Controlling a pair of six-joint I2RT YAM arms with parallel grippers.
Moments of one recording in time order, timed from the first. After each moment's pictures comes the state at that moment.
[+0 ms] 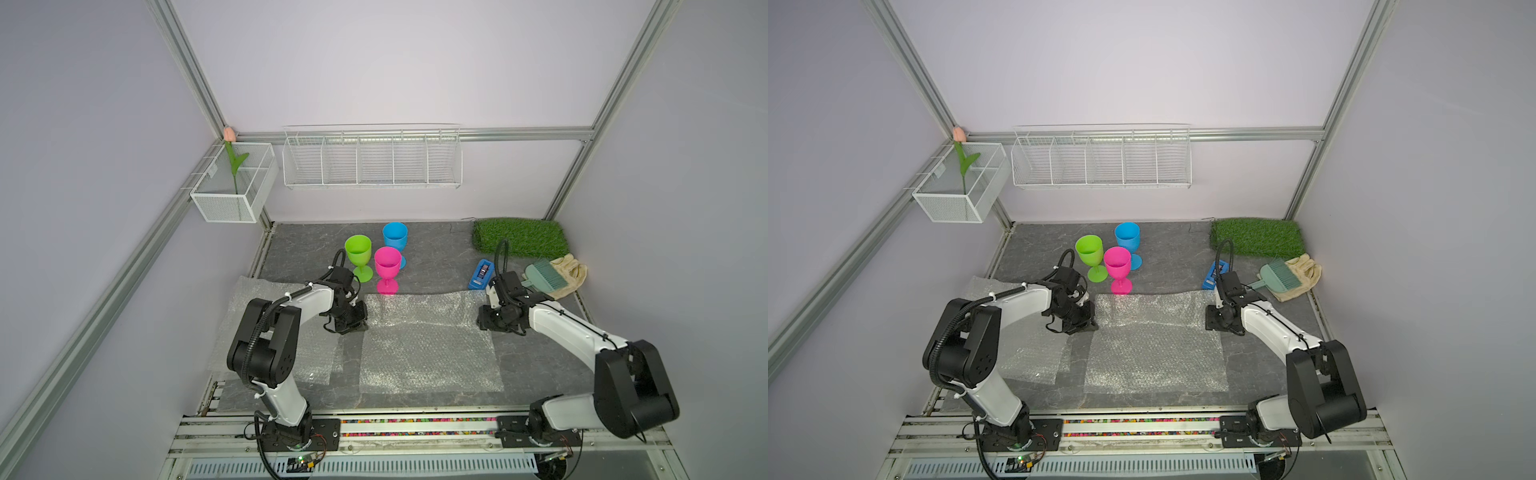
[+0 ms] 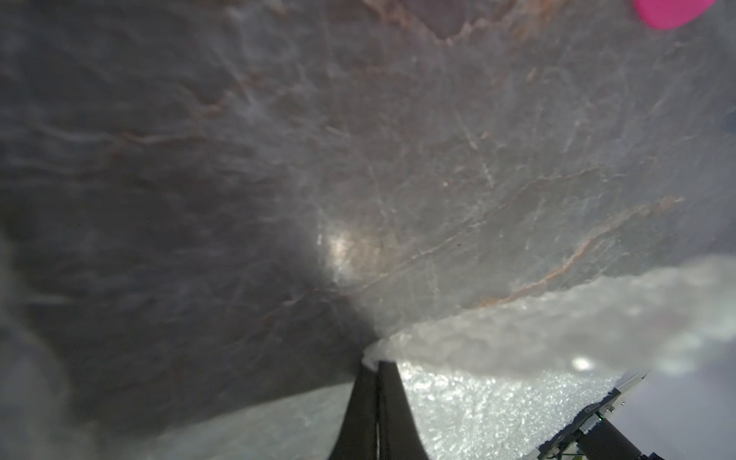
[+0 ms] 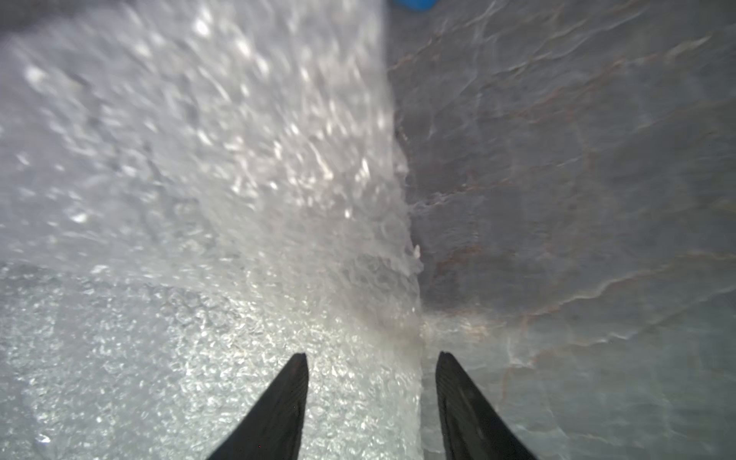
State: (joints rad) left arm -0.35 1.73 0.96 -0.62 0.43 -0.52; right arm 0.29 1.37 0.80 -0.63 -0.05 0.33
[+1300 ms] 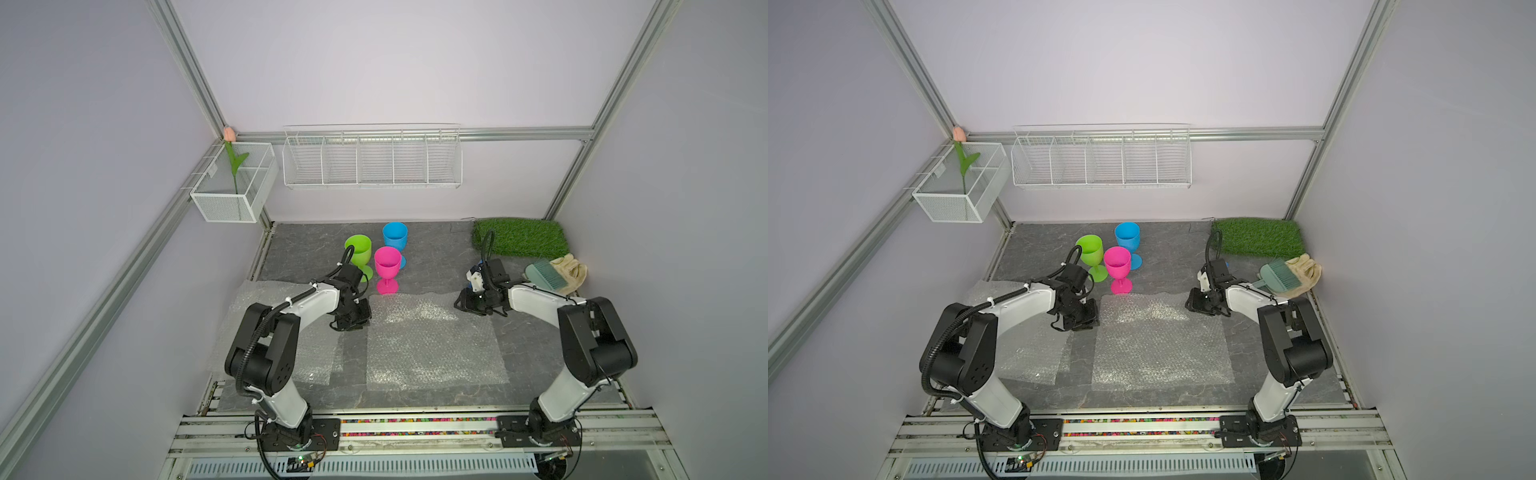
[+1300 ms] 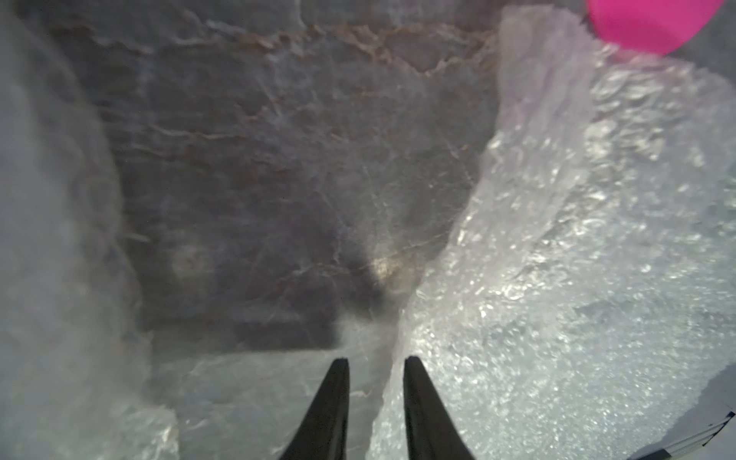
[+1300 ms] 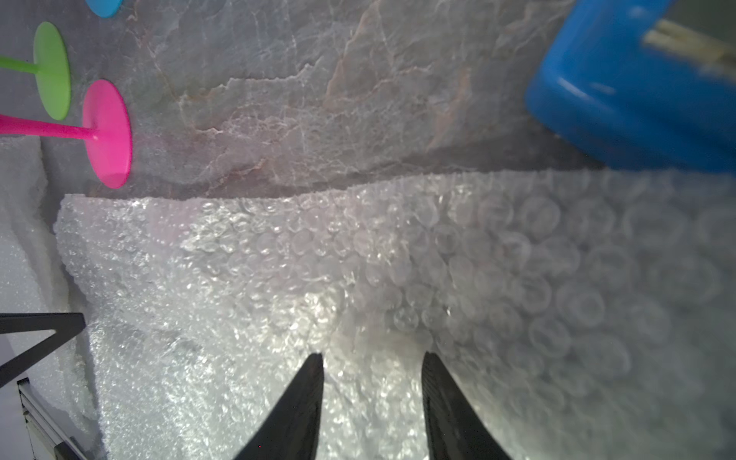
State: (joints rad) left arm -0.41 1.67 1.01 -0.68 0.26 -0.60; right arm 0.29 1.69 0.94 -0.37 -0.33 0.42
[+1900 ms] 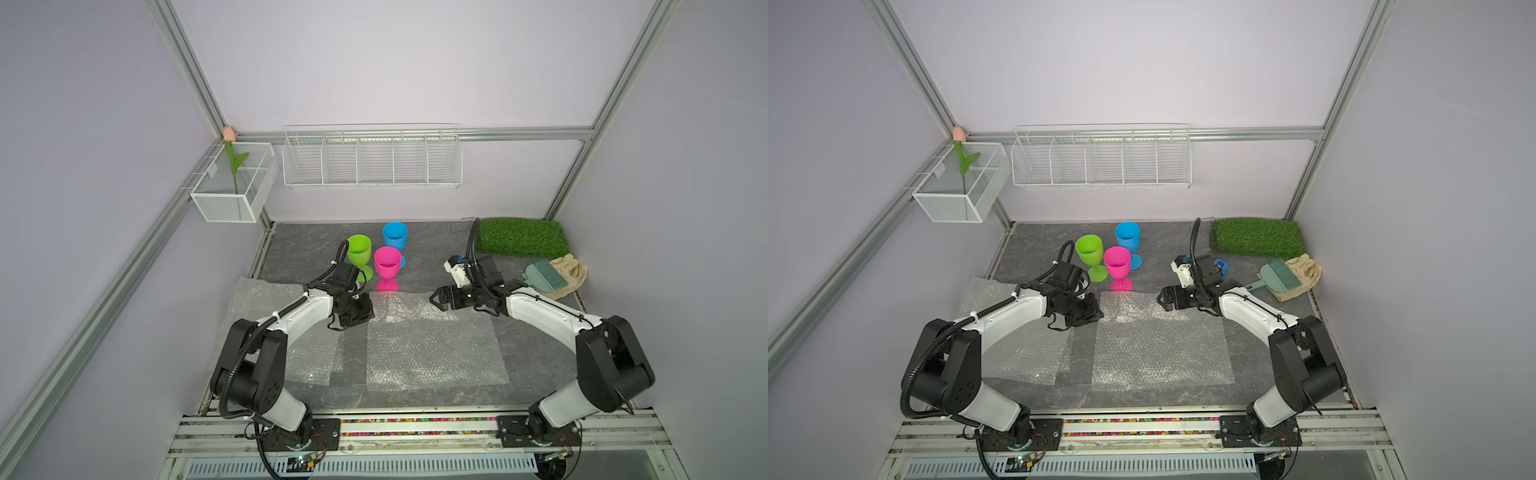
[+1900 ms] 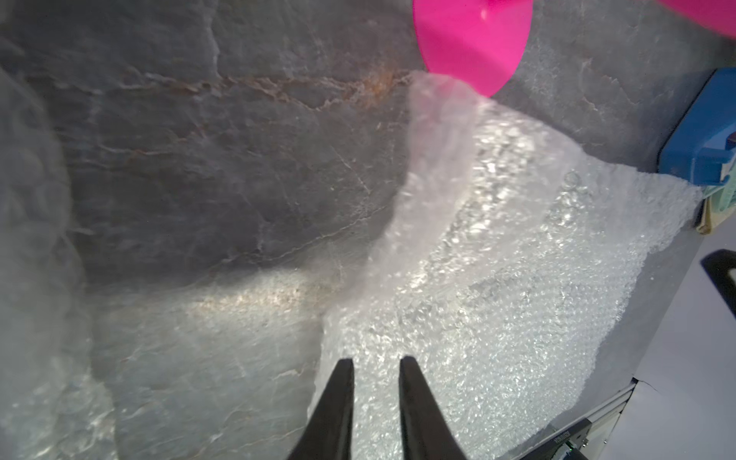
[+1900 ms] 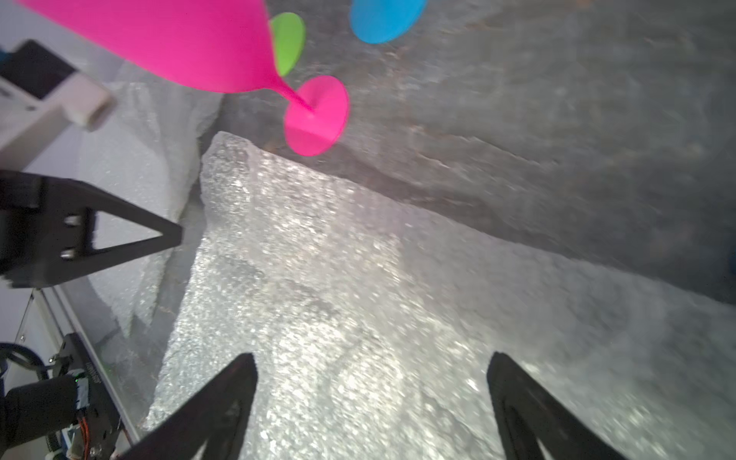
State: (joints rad) left arm -0.41 1.56 0.94 -0.56 0.34 -0.67; right arm 0.49 1.56 0.98 -0.28 -0.38 0.23
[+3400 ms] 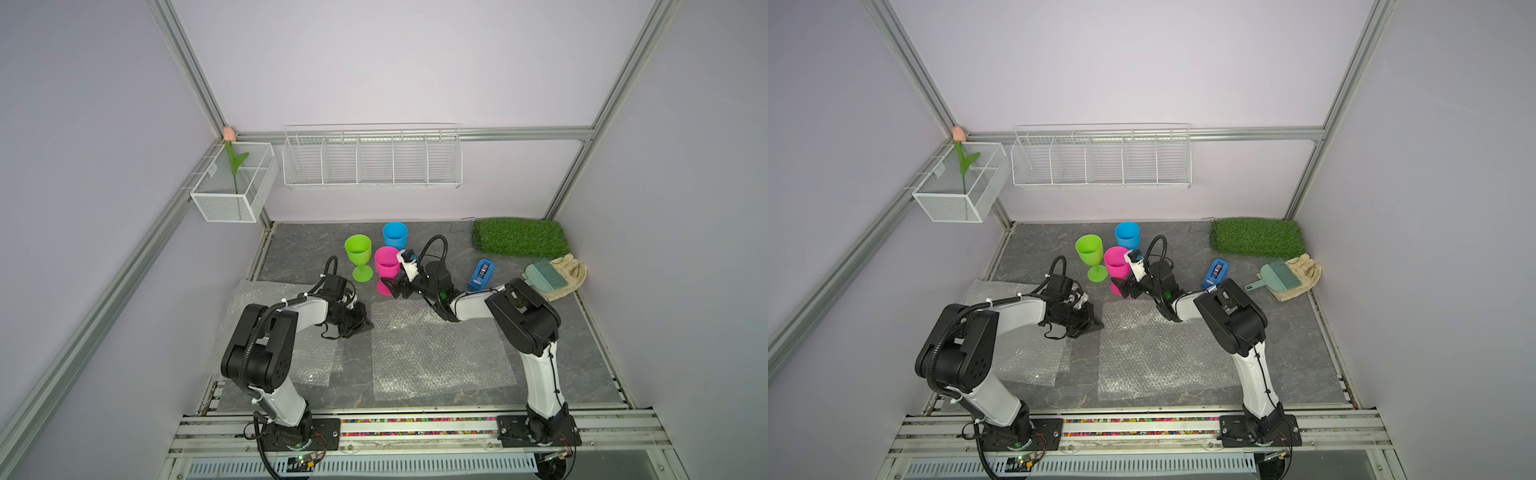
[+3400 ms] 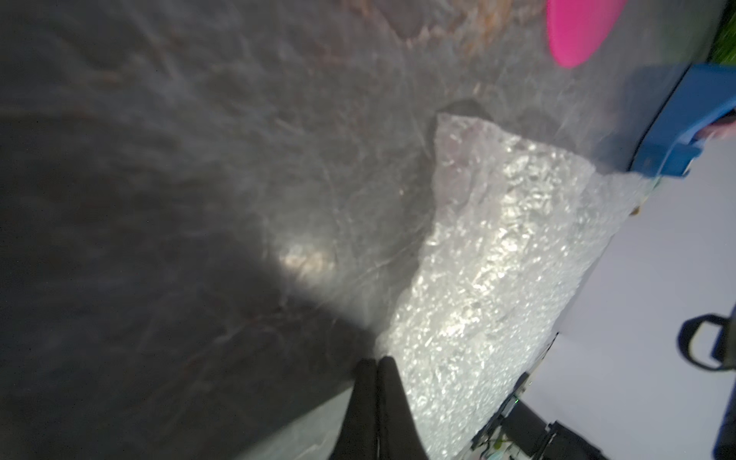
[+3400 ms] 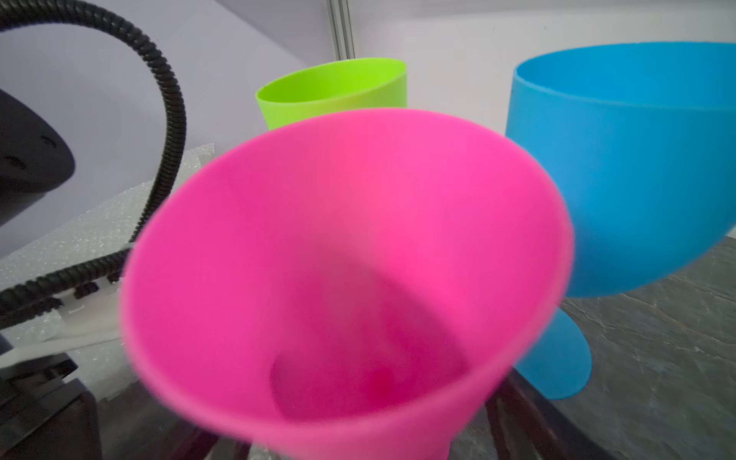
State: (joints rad) left arm -0.30 1.69 0.81 -0.34 0.60 -0.65; right arm 0.66 2.12 1.11 0.82 -0.30 0.08
